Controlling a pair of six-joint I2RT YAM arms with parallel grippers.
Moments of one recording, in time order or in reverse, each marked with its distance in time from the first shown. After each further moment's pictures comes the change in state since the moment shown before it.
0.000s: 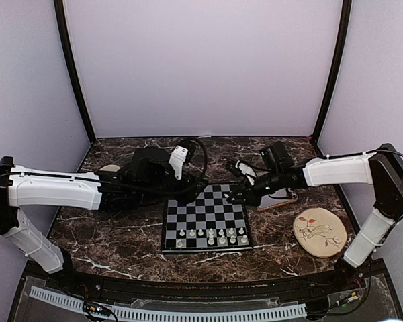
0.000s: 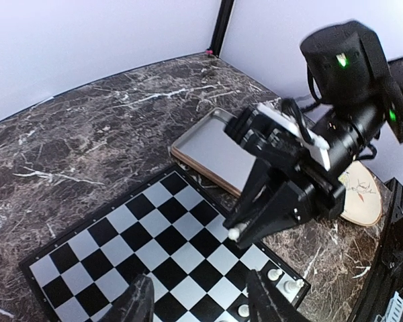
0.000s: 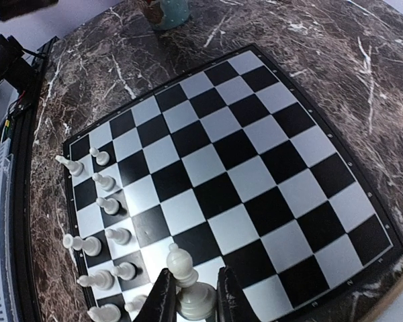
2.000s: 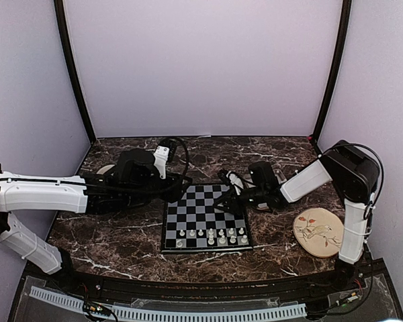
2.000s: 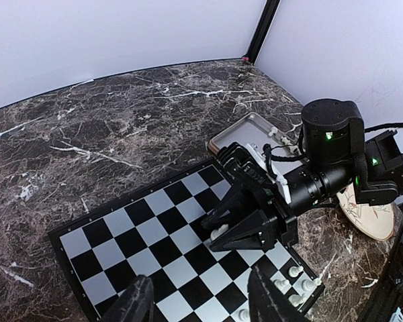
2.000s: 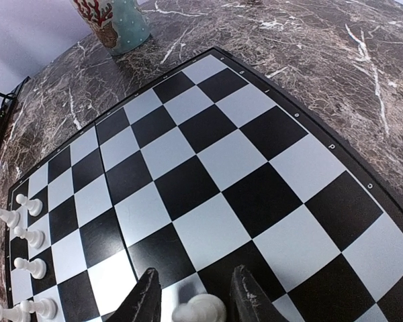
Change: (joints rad) left arm 0.039 -0.136 -0.106 -0.032 -0.088 -0.090; right arm 0.049 0.326 -0.091 0.649 0.037 0.243
